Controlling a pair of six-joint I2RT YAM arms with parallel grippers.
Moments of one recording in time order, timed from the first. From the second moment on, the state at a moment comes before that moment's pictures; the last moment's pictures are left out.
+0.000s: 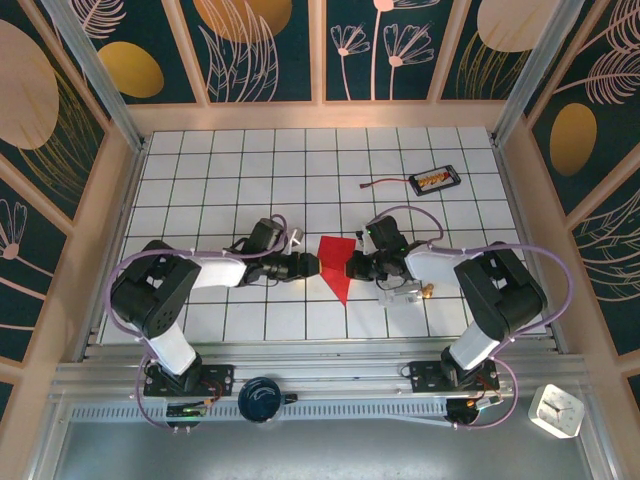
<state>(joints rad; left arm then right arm) -0.59 1.72 0.70 0.19 0.57 -0.74 0.57 1.62 0.70 -0.09 -0.40 0.57</state>
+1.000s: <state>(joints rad) -0.59 1.83 0.81 0.19 0.60 -0.81 0.56 1.63 0.69 -0.06 -0.39 0.57</state>
